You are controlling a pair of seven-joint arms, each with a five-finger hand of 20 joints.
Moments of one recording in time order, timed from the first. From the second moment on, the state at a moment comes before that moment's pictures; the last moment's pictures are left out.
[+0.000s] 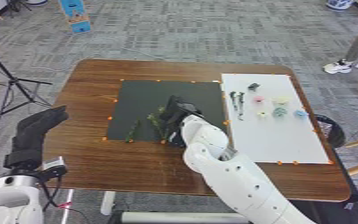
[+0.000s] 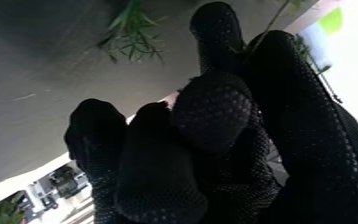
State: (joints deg) left arm 127.6 -52.5 -100.4 -116.3 60.5 22.6 12.4; right arm -69.0 -79.8 46.3 -87.4 -124.3 -3.8 32.8
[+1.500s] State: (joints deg) left arm 126.3 -52.5 -99.3 -115.9 60.8 21.6 13.0; right arm -68.0 -75.3 47.8 -94.7 -115.8 -2.3 30.3
